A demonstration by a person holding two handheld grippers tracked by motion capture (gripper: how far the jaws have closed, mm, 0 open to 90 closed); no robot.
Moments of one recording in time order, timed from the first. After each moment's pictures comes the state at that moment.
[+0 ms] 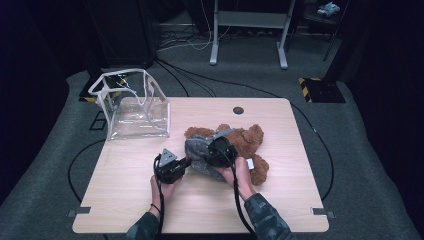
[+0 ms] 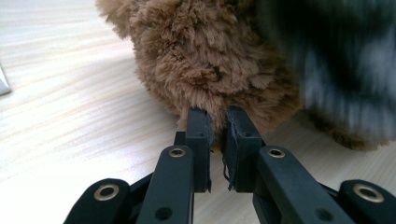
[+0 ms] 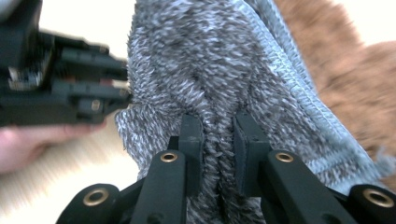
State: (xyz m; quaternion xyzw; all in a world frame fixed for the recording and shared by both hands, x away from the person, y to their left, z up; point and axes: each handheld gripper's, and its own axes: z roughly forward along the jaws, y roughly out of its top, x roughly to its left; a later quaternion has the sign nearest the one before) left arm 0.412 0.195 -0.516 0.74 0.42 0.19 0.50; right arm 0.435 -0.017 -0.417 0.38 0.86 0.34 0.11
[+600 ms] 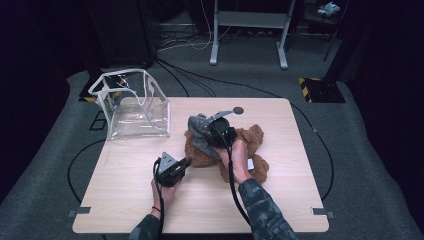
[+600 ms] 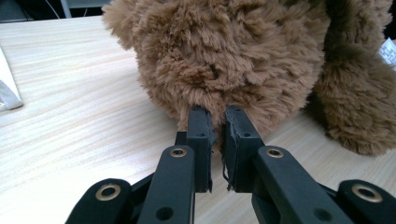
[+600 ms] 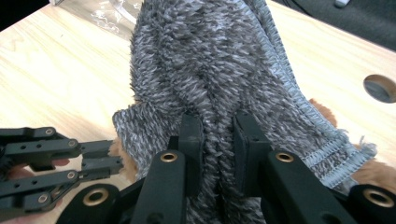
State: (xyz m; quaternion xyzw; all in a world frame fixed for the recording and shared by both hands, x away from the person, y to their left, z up) left arm 0.406 0.193 -0.524 0.72 0.40 0.23 0.52; right arm 0.471 -0.010 -0.385 0.41 0.83 0.34 0.17
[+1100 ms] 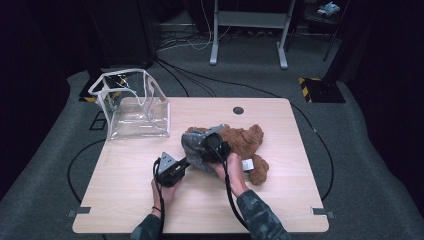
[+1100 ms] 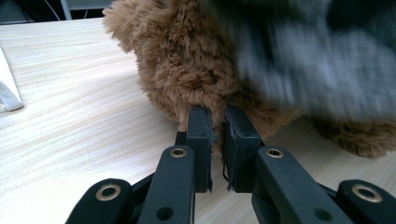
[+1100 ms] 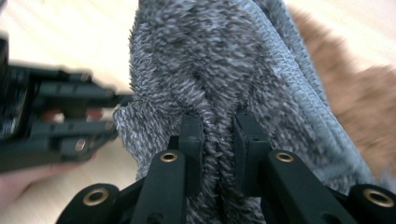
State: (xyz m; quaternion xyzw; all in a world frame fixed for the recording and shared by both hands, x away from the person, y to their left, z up) left arm 0.406 0.193 -0.524 0.71 0.40 0.23 0.52; right arm 0.443 0.004 -0.415 0.38 0.86 0.32 0.14
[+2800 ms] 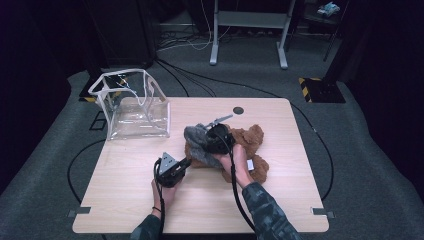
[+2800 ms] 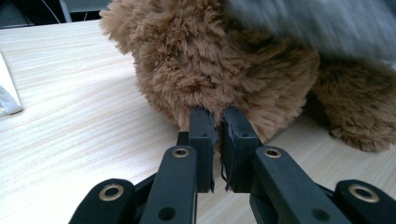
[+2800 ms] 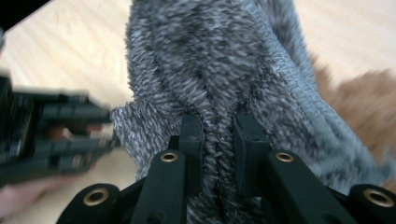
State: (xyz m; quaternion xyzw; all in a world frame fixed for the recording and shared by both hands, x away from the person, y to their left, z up) left arm 0.405 0.192 -0.525 0.72 0.40 0.24 0.52; right arm 0.467 -0.012 -0.406 0.39 0.85 0.34 0.09
